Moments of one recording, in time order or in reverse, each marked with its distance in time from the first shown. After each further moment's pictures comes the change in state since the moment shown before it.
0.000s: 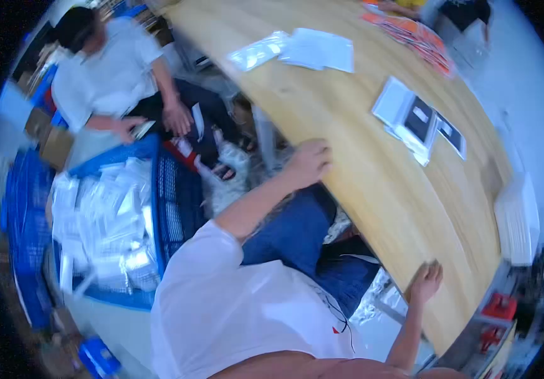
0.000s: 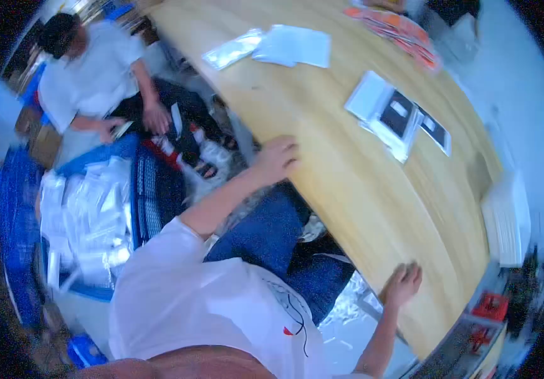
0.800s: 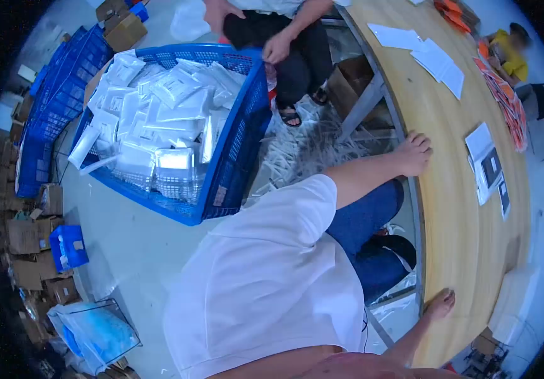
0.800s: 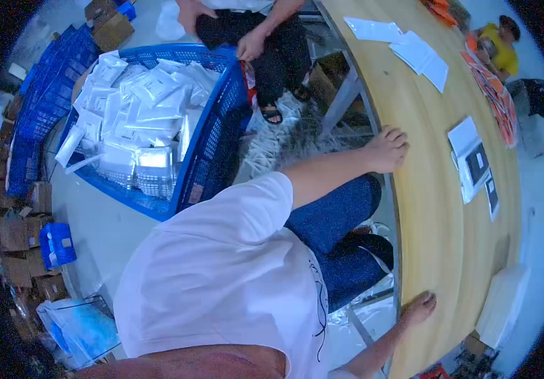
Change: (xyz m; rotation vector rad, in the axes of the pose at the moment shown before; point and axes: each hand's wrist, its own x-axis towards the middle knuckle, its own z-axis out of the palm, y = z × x) left_hand -0.017 0.025 0.016 0.230 0.256 -0.129; right_hand 0.005 0.029 0.006 -0.024 -0.042 -0.159
